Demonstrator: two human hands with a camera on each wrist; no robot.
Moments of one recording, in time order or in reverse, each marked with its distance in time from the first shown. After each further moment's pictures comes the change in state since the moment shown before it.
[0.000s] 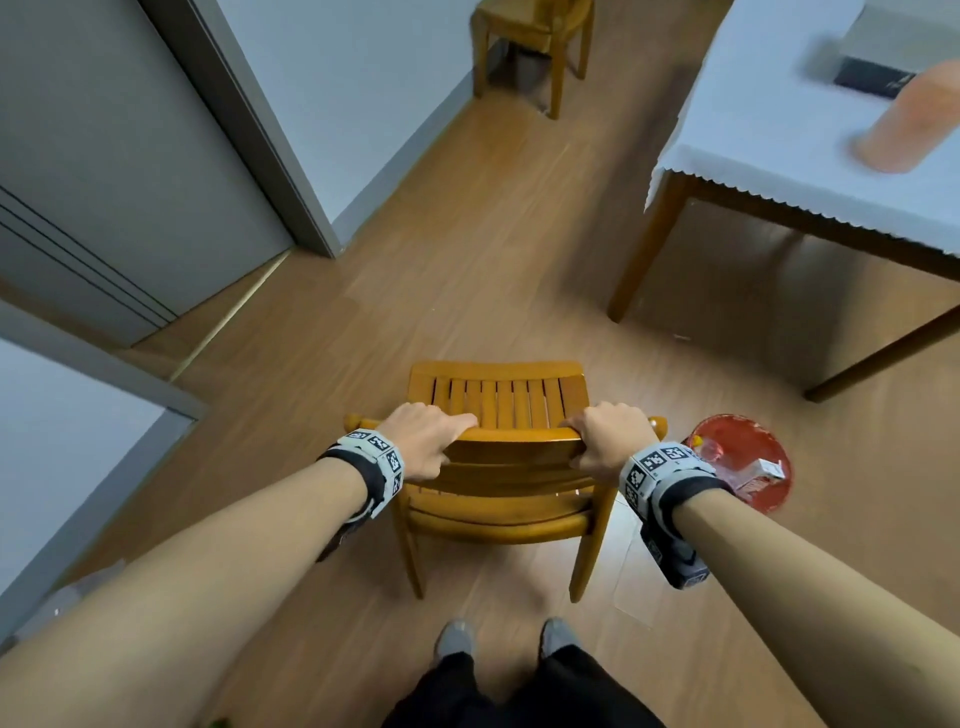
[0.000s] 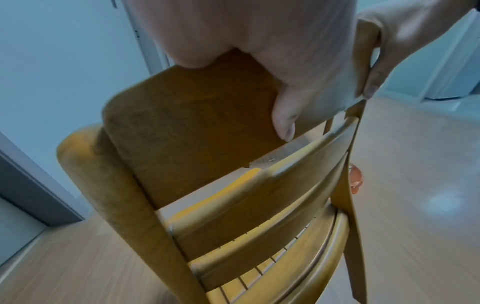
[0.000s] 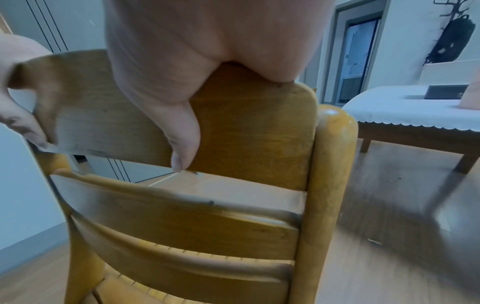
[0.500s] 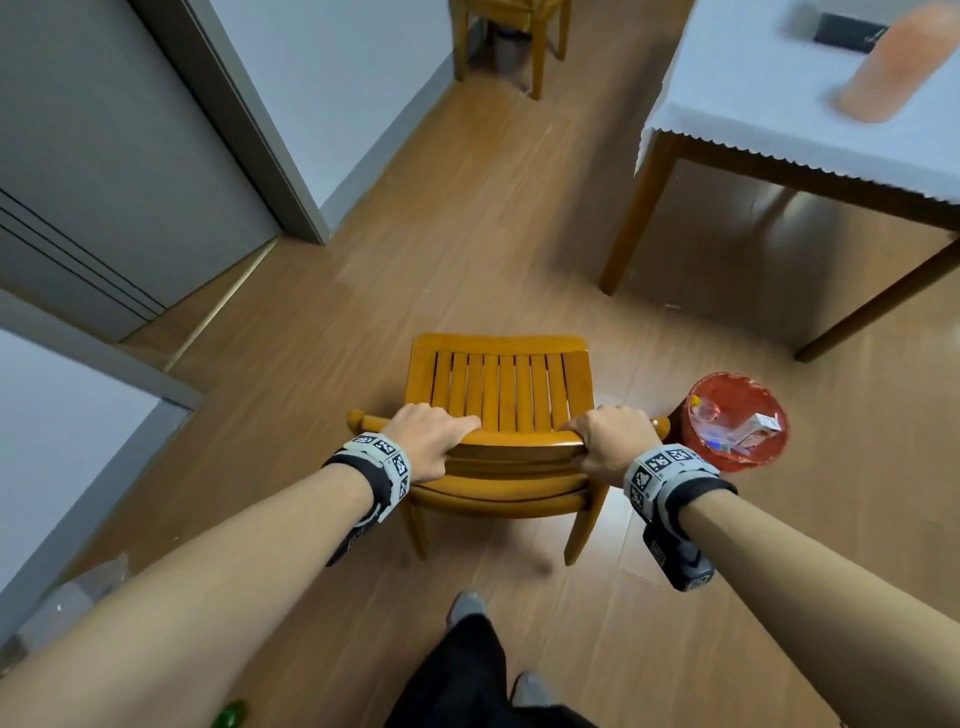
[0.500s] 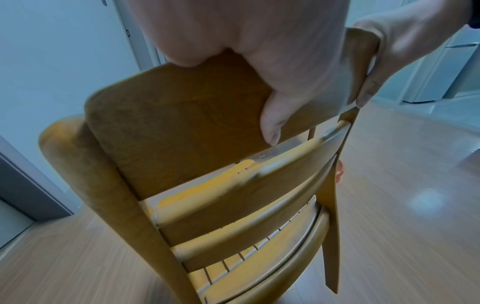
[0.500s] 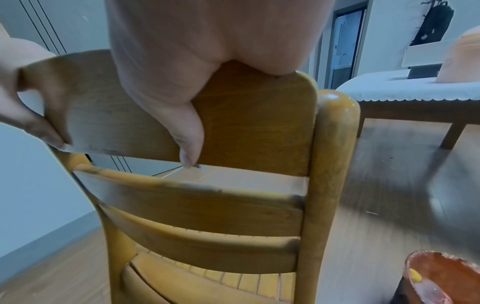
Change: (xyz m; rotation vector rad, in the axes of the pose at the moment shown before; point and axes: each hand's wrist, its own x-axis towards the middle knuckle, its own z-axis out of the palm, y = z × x) left_hand -0.050 0.022 0.062 0.044 0.074 0.040; right_hand -0.053 -0.043 0.063 0.033 0.005 0.044
